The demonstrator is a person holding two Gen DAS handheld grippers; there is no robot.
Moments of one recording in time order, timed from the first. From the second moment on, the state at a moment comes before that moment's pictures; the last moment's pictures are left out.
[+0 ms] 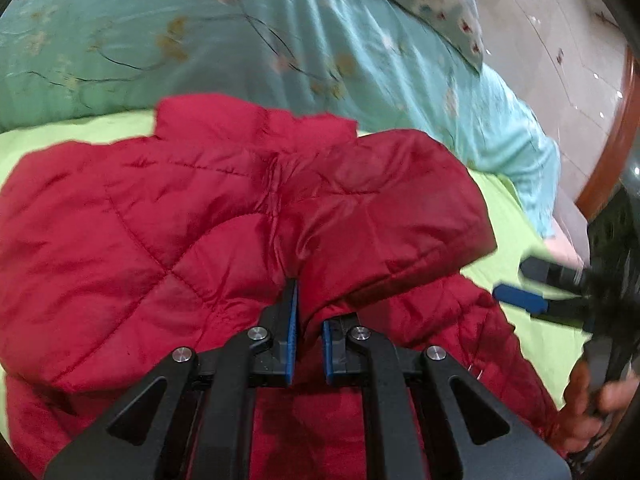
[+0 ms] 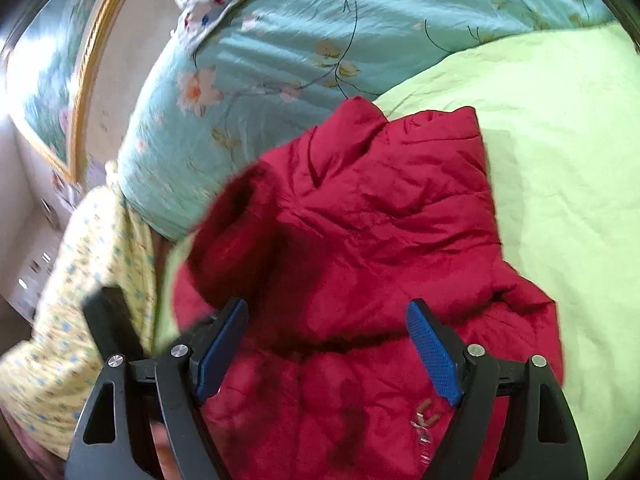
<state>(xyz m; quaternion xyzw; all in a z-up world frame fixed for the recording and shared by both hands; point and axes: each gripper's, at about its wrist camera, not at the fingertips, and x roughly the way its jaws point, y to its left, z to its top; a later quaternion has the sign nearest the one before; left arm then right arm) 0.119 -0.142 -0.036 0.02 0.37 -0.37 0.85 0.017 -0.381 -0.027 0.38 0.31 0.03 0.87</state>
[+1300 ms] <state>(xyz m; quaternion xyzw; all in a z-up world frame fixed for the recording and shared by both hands) 0.190 -0.052 -0.045 -0.01 0.45 -0.27 0.85 0.069 -0.396 -0.058 0.30 0.37 -0.05 0.88</state>
